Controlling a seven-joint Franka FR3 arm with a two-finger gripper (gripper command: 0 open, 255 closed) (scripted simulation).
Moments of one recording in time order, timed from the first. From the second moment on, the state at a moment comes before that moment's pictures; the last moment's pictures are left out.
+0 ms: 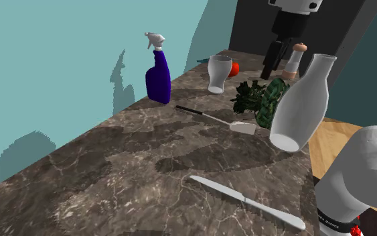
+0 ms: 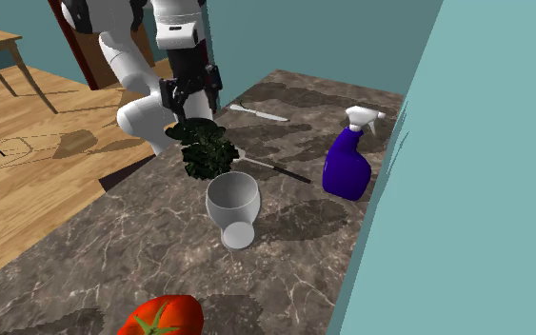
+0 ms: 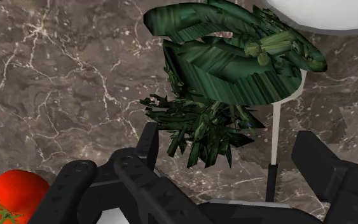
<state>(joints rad) 0.00 -0.83 0.00 -2.35 -0.04 1.60 -0.14</state>
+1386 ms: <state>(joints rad) 0.01 -0.08 -0.14 -1.75 0.08 1.68 -0.31</state>
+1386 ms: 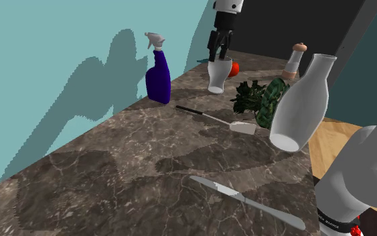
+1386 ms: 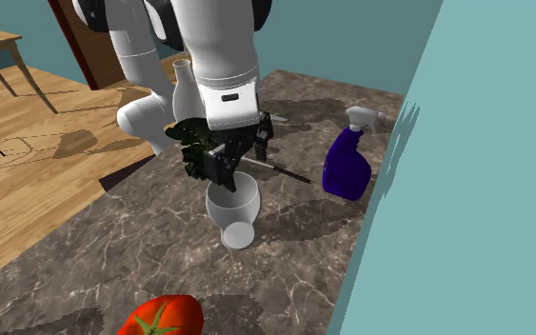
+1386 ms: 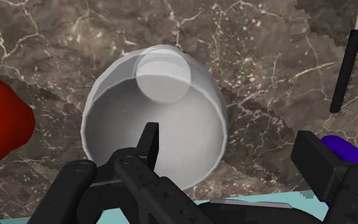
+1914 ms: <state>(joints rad) 0.01 -0.08 -0.14 -1.83 0.09 1.76 -0.31</state>
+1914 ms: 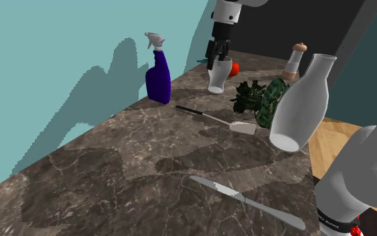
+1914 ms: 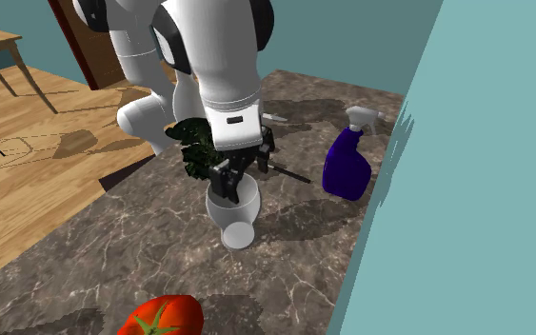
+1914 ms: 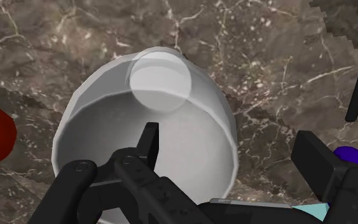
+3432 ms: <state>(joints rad) 0.01 -0.07 -0.14 -1.73 0.09 1.66 -0.30</state>
